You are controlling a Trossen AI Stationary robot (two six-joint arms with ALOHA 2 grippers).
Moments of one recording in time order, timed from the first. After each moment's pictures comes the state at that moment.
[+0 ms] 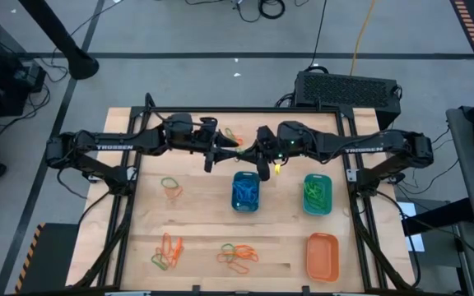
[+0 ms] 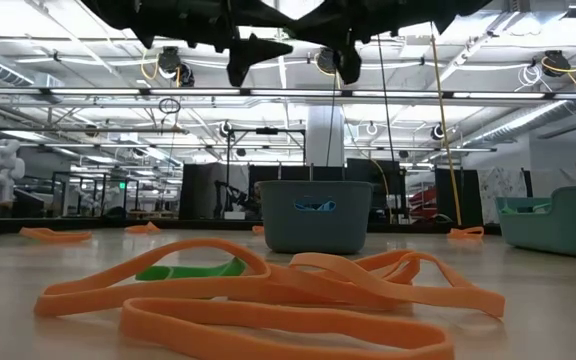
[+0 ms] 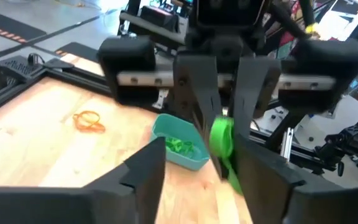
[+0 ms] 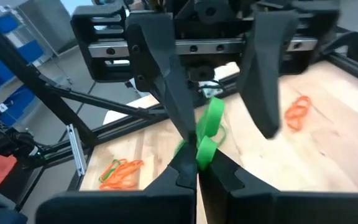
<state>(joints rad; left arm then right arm) 0.25 1.34 0.90 0.26 0.34 -0.31 -0.14 1.44 1.04 0.17 -0.19 0.39</state>
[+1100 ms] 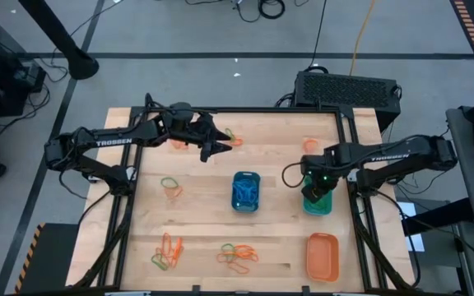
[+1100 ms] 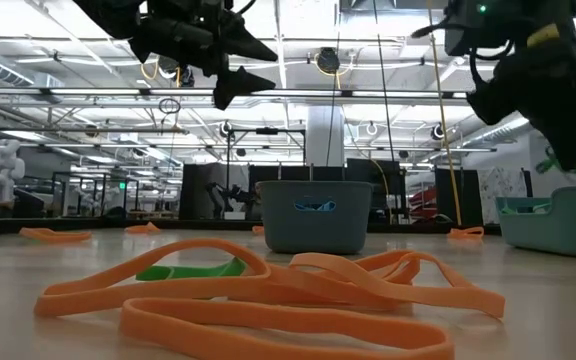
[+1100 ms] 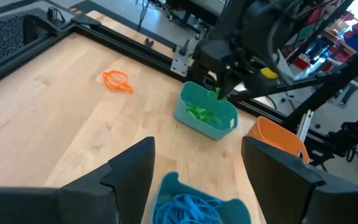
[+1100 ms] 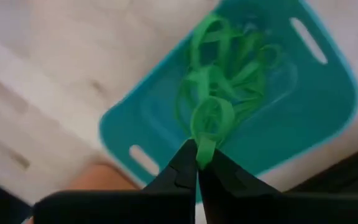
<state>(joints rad) 0.39 1.33 0.89 0.10 0.47 -0.30 -0.02 1.16 0.81 -1.13 -0.23 0.90</state>
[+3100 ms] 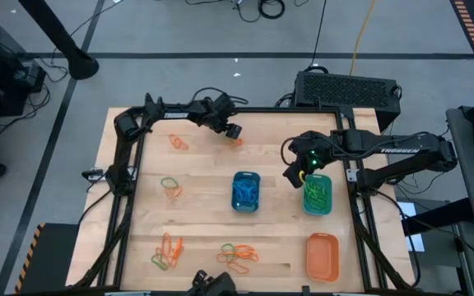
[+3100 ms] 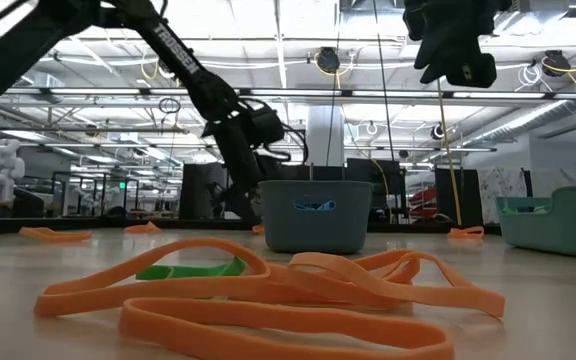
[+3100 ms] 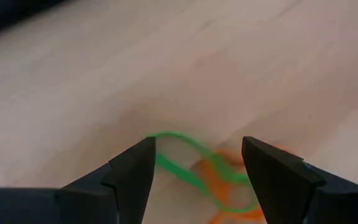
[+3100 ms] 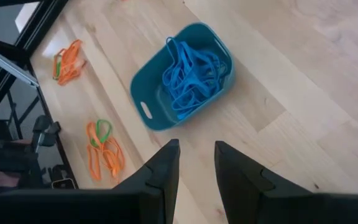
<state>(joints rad) 0.61 2.06 1.38 -0.39 0.11 -0.44 -0.06 1.16 1.07 -0.79 -0.13 0.77</state>
